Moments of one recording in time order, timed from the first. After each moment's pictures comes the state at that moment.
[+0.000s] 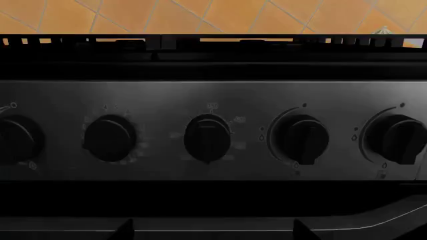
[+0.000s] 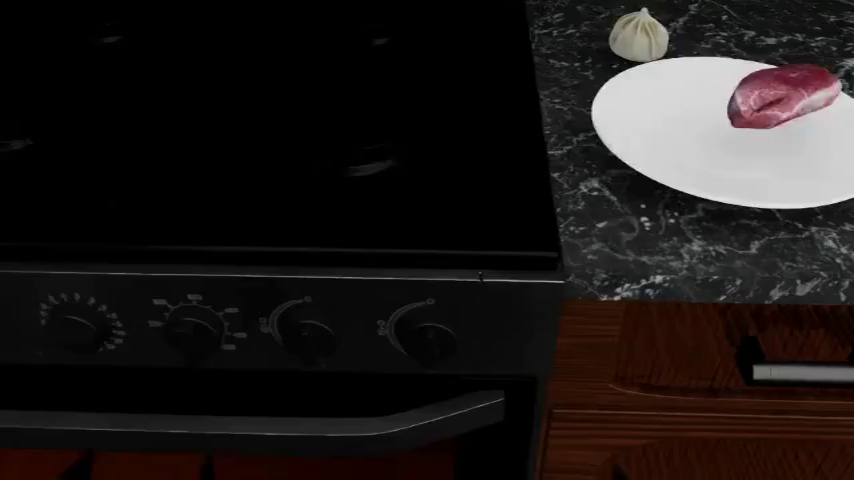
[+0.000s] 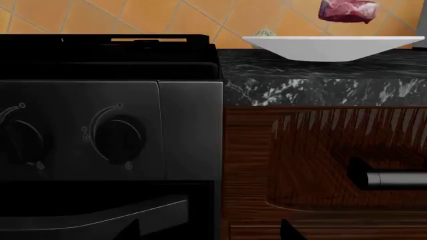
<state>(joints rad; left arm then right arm) 0.00 0.00 0.00 0.00 0.00 0.00 0.00 0.00 0.00 0.00 0.00 0.00 0.00 0.00</state>
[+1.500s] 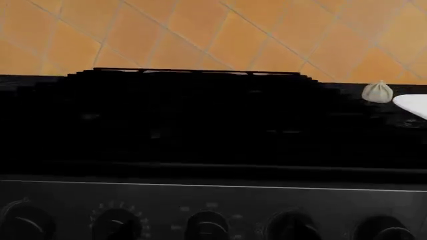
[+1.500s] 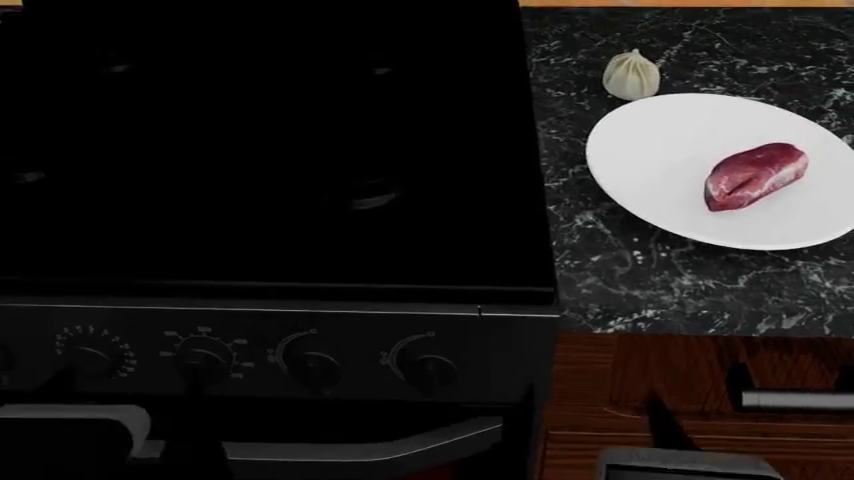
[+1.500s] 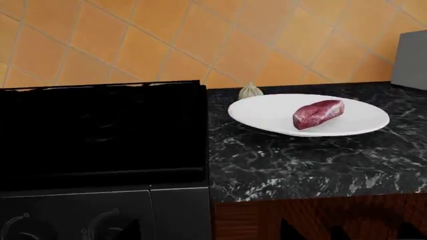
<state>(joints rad) -0.15 -0.13 0.11 0.33 -0.18 -0.45 -0.18 0.08 0.14 -0.07 -0.34 0.20 0.36 0.17</state>
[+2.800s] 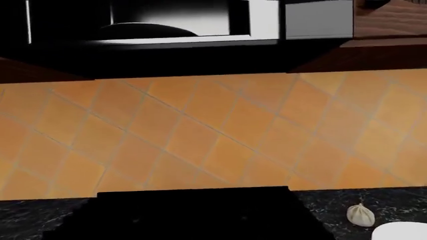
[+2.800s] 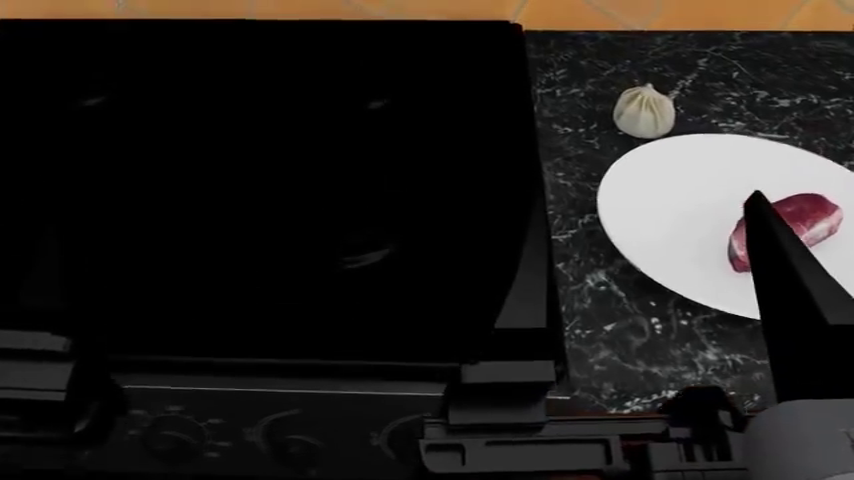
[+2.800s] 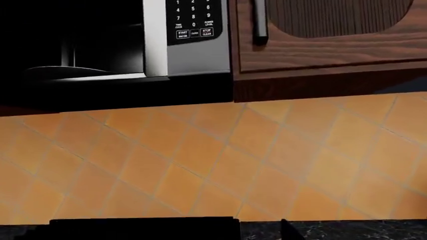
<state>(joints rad) -0.92 -0.75 0.54 1.05 -1.42 -0.71 -1.45 0.72 0.99 -0.61 -1.04 1.11 0.28 1.16</state>
